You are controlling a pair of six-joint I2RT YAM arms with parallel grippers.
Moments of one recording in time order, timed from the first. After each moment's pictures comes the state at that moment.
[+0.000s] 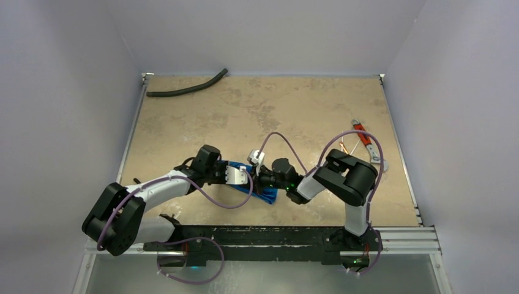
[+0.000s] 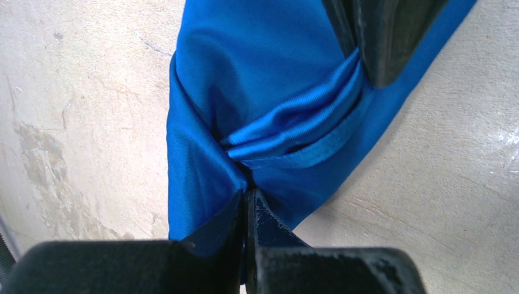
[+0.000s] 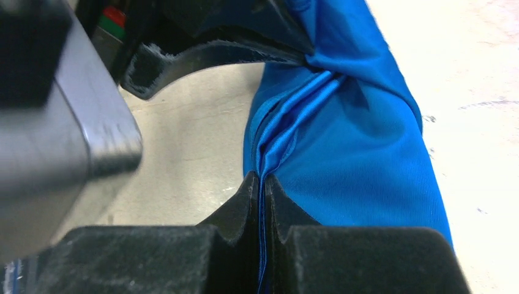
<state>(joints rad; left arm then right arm) -0.54 1.28 0.49 -0.12 0.19 1.03 0.92 1.91 0.55 1.08 -0.38 0.23</state>
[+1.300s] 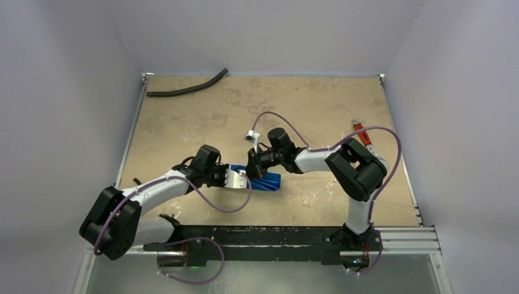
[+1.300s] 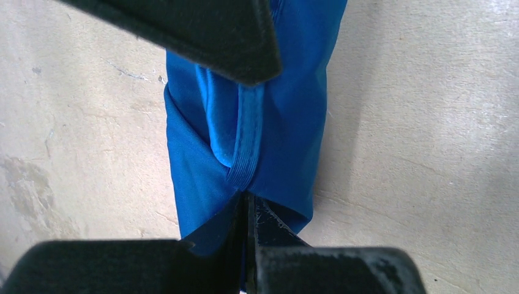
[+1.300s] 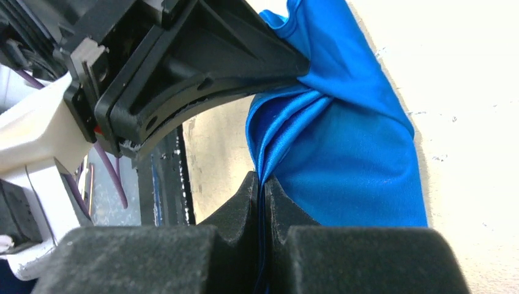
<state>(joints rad) -0.55 1.24 0.51 -0.23 0.27 1.09 0.73 1.87 0.90 0.38 -0.85 0.37</state>
